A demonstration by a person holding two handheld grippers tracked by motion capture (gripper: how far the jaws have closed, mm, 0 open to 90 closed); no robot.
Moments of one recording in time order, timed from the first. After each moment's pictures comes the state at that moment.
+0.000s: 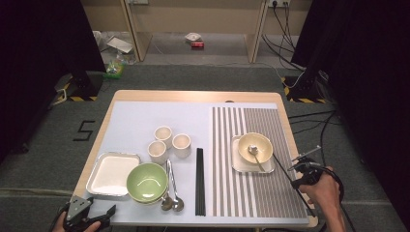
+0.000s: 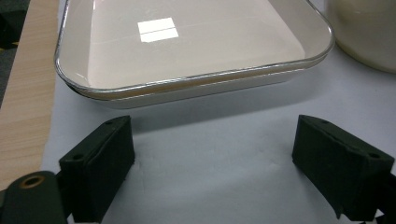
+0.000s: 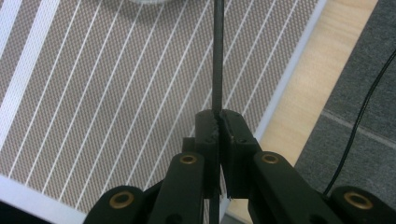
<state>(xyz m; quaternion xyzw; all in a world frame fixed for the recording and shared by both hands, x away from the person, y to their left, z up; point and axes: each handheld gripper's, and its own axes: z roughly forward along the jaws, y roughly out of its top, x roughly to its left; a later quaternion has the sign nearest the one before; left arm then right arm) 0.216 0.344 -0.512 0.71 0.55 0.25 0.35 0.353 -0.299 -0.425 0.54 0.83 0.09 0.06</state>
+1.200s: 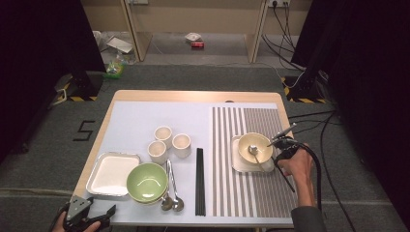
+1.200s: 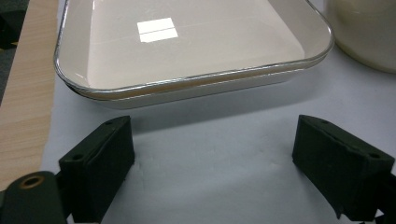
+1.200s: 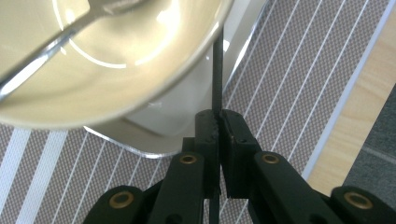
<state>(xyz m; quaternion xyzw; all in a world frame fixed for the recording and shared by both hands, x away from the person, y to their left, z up) 0.216 0.344 -0.512 0.72 0.55 0.24 0.35 0.429 -0.255 -0.428 0.55 0.83 0.08 0.06</state>
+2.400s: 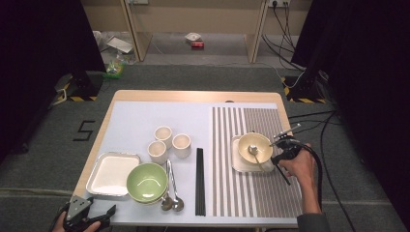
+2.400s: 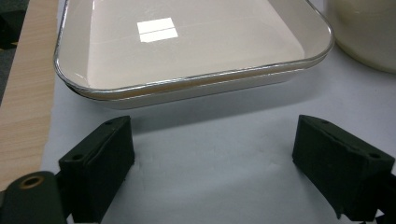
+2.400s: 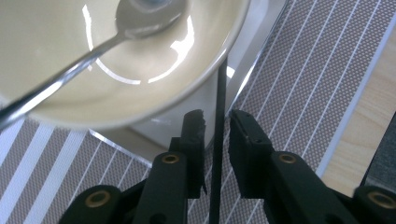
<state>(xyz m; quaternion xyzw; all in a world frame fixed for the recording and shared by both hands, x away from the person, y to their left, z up) 0.216 0.344 -0.512 0.72 0.55 0.25 0.35 0.422 -0.262 -0.426 0.52 0.84 0.15 0.08</state>
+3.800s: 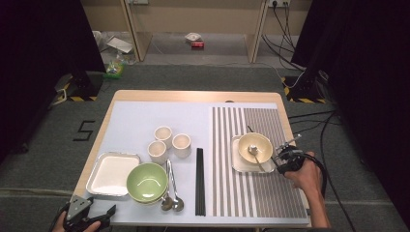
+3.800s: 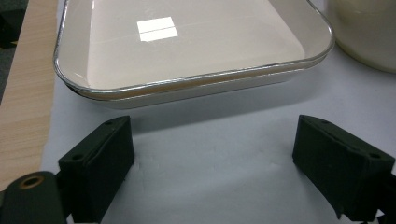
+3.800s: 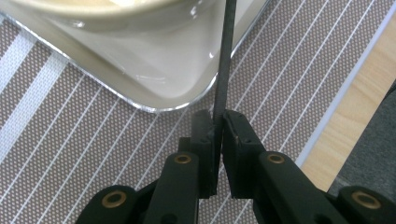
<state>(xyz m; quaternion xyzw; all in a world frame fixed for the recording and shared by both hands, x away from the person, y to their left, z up) 0.217 0.345 -0.511 0.72 0.55 0.24 0.35 0.398 -0.270 -0.437 0.48 0.86 0.12 0.10</state>
